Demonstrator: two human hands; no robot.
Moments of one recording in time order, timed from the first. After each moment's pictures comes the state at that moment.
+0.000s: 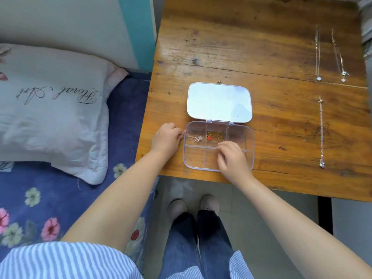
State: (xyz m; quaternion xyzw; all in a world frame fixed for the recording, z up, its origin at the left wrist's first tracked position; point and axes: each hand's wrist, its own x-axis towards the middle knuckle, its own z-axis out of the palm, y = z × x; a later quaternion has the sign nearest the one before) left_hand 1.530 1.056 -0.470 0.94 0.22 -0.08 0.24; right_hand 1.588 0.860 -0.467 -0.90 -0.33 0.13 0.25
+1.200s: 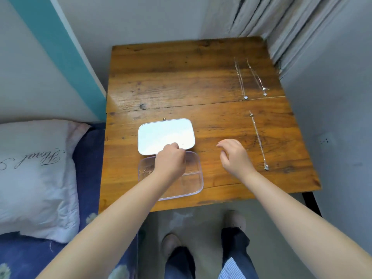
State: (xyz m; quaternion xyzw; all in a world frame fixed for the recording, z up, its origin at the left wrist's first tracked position) left_hand 1.614 0.950 -0.385 0.98 0.09 -0.15 0.12; right_hand 1.682 0.771 -0.409 -0.92 -0.27 0.04 0.28
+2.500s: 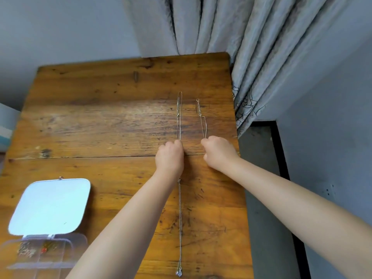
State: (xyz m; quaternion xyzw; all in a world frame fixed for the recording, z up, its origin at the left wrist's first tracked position) left_hand 1.933 0.771 -0.442 0.94 0.28 -0.19 0.08; right_hand 2.001 0.662 -0.439 -0.91 -0.35 0.22 0.09
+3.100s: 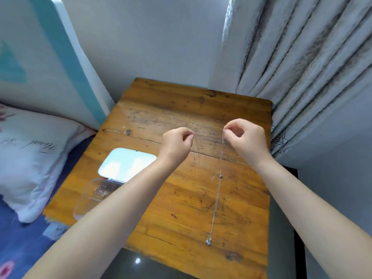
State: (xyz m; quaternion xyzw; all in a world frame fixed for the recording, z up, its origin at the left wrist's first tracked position) left_hand 1.800 0.832 -0.287 0.84 0.36 0.13 0.38; right_hand 1.909 0.703 -0.271 -0.84 -0.34 0.08 0.42
